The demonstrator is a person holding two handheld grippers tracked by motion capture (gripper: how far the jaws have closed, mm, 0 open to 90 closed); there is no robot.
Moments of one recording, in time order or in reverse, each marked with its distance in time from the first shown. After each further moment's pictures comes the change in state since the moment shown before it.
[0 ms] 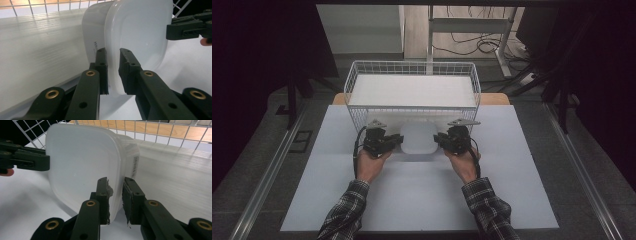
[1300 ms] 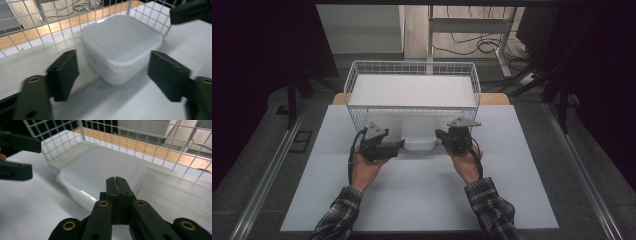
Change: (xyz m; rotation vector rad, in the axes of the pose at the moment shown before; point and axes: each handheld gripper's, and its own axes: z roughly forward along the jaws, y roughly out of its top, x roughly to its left) left arm -0.026 -0.012 -0.031 -0.089 0.132 0.216; right arm 0.012 0.006 -0.018 -0.092 -0.012 -0.132
